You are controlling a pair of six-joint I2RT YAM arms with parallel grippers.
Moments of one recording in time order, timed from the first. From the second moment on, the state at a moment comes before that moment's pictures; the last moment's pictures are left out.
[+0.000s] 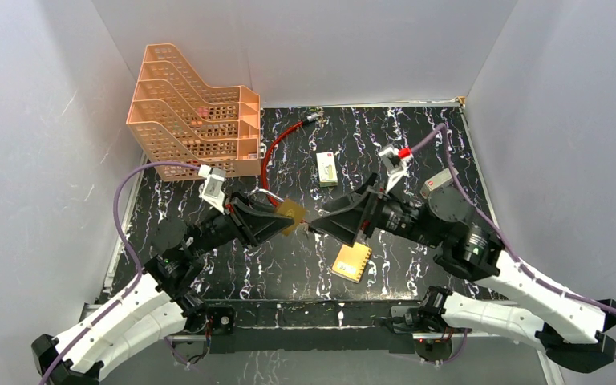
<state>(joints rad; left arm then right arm) -0.77 0.61 0.56 0.41 0.43 -0.77 1.07 0.75 0.97 -0.13 -0.15 0.76</state>
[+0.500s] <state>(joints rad) -0.77 0.65 0.55 0.42 0.49 -0.86 1.07 0.93 1.07 -0.15 -0.23 0.62</state>
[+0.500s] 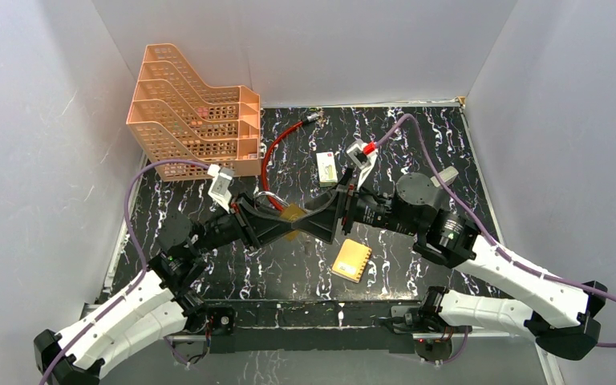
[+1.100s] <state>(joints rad) -0.77 0.65 0.55 0.57 0.56 -0.94 1.07 0.95 1.04 -0.02 -0.35 0.67</state>
